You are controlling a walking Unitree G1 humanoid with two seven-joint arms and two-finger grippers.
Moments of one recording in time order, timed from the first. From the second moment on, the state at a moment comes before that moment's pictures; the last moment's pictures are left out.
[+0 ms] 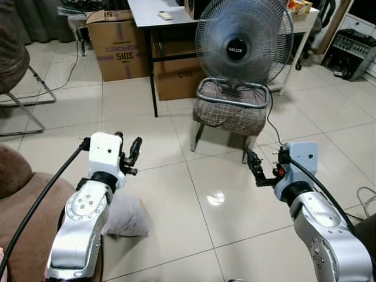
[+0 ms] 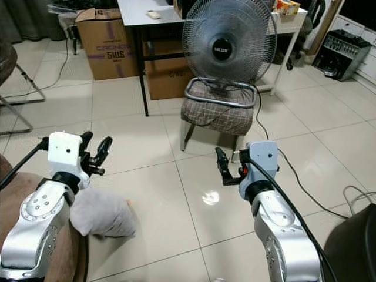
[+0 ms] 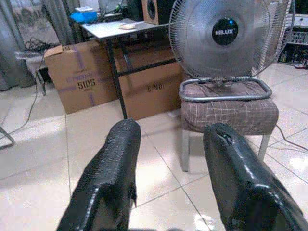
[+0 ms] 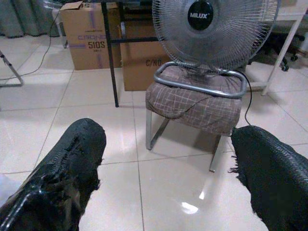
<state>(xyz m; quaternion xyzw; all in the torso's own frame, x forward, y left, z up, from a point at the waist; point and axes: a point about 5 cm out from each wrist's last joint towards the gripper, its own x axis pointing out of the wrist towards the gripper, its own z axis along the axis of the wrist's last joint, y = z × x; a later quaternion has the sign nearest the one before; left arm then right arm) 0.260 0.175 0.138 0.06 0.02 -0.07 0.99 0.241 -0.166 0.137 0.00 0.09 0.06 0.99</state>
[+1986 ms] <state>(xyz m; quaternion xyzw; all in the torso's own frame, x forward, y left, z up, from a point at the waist) 0.260 0.185 0.137 0.10 0.03 -0.05 0.99 0.246 -0.156 0.140 0.00 0.08 0.09 0.99</state>
